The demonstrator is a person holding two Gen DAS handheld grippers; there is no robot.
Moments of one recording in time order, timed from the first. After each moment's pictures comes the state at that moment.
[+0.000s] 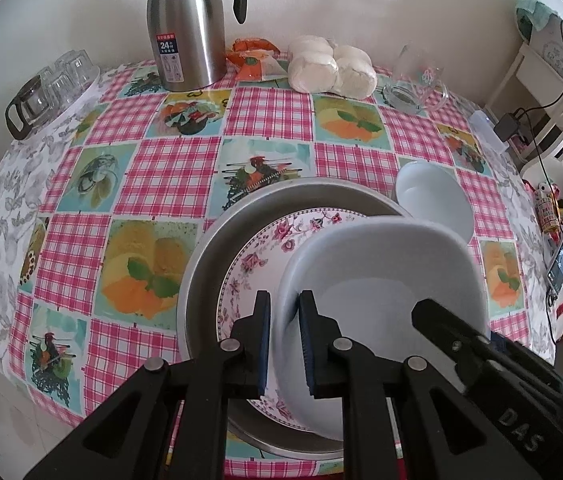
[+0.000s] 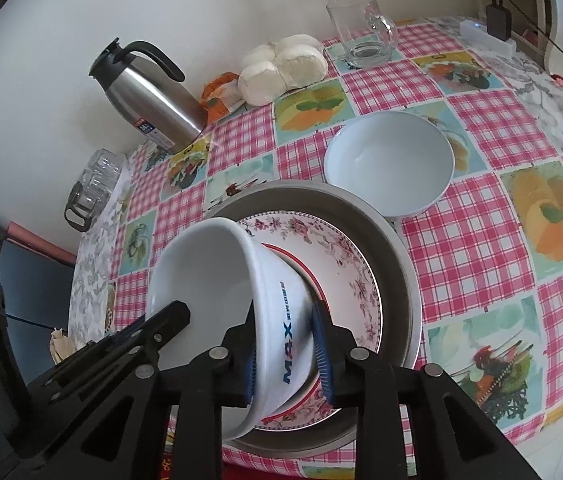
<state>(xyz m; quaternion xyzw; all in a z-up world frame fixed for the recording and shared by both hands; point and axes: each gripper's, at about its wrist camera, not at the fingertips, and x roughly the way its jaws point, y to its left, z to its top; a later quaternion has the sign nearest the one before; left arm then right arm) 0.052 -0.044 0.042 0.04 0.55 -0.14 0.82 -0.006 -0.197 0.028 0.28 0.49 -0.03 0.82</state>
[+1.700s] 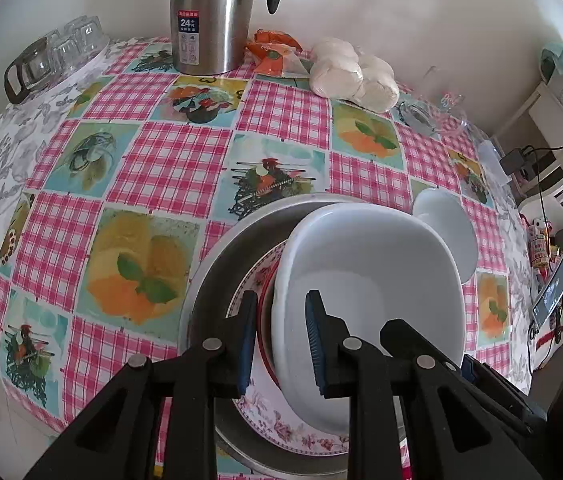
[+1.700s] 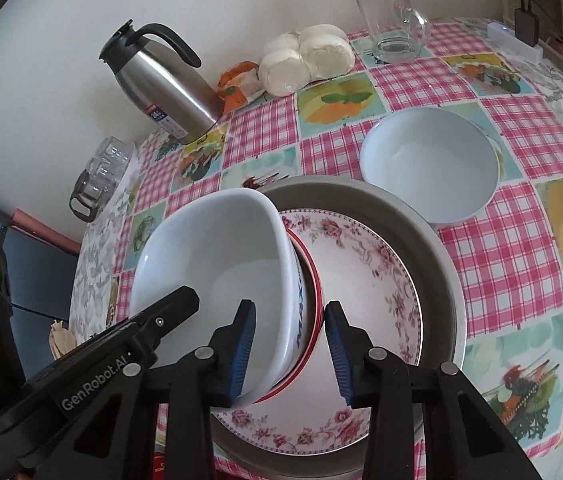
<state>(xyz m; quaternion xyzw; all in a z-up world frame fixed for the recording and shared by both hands) 0.079 -0.023 0.030 -0.03 0.57 -0.13 0.81 0.016 -0.179 0.009 0.28 0.50 0.00 0.82</state>
